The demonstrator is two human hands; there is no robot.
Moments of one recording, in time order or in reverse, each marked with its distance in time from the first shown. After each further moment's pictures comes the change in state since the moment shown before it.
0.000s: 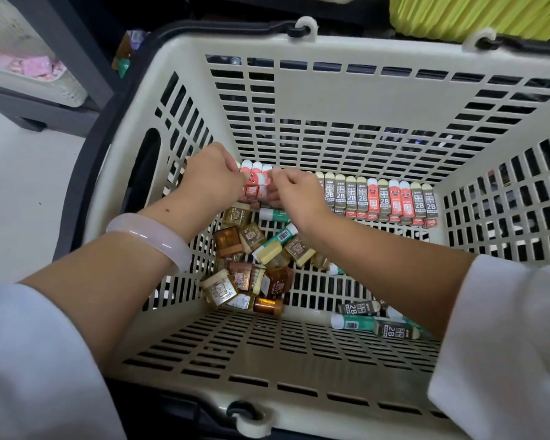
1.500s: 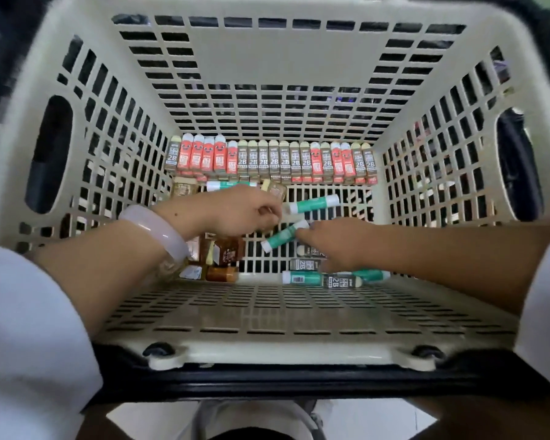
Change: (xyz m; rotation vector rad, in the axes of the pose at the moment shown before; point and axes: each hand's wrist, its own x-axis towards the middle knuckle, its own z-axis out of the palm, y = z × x) left_hand -0.054 0.016 0.069 0.611 -0.874 0.519; right_hand -0.070 0.056 -0.129 -1.587 -0.767 -0.275
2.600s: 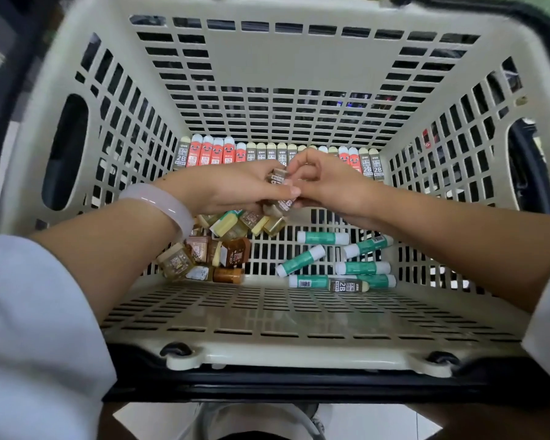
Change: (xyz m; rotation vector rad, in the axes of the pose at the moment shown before) left_hand 0.004 -0.005 -0.021 -0.792 -0.021 -0.061; right_hand 0.010 0.006 -0.052 1.635 0.433 -0.087
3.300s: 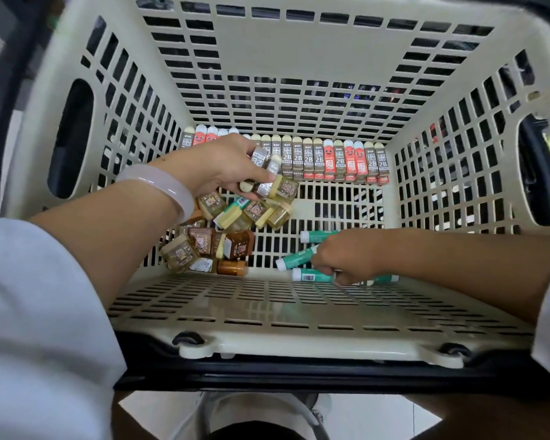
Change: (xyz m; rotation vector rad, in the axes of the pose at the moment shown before) left_hand 0.004 -0.005 -0.019 -0.017 0.343 -0.102; right_hand -0.030 0.050 0.002 -1.664 -0.769 0.025
